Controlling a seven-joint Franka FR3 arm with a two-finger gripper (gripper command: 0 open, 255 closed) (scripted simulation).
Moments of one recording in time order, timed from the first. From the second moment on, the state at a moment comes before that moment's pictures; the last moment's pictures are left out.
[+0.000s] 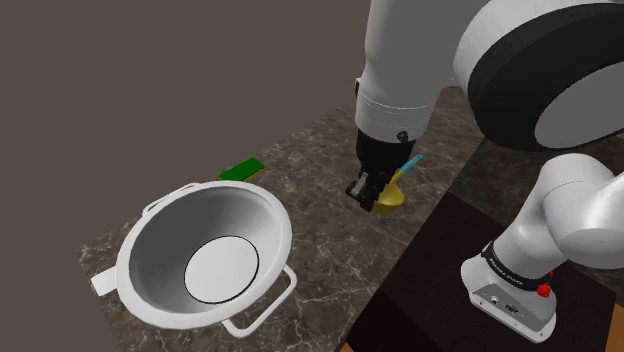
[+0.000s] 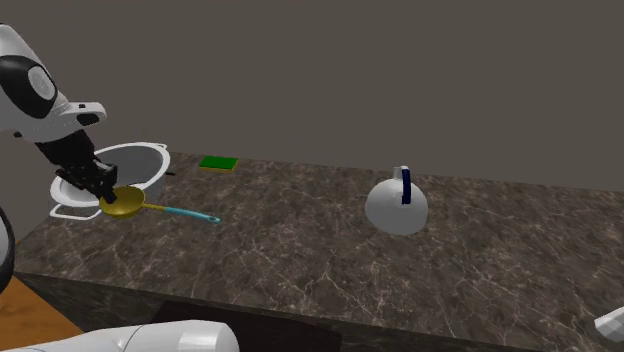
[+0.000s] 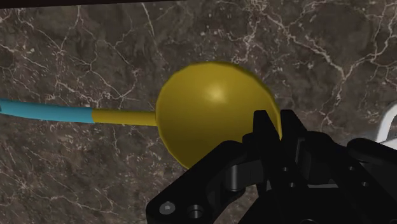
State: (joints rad) arm 0.37 -0.48 0.48 -2.32 0.14 1.82 0.63
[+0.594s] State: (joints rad) arm 0.42 -0.48 0.57 -2.35 0.19 1.86 0.75
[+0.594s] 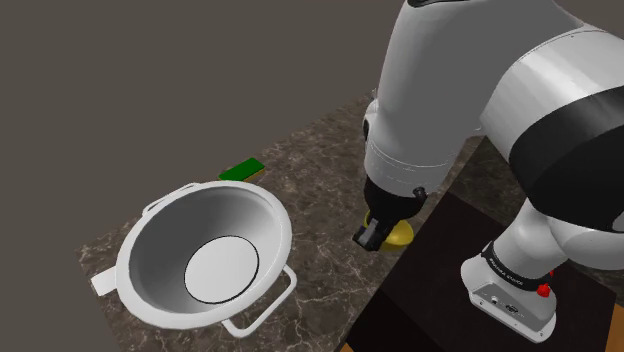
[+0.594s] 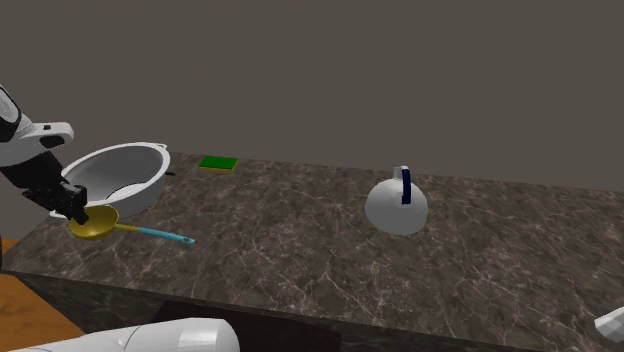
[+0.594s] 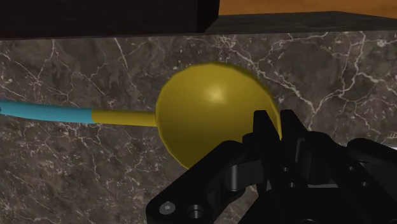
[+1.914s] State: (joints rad) arm 0.41 -0.36 0.66 -2.54 0.18 2.16 0.80
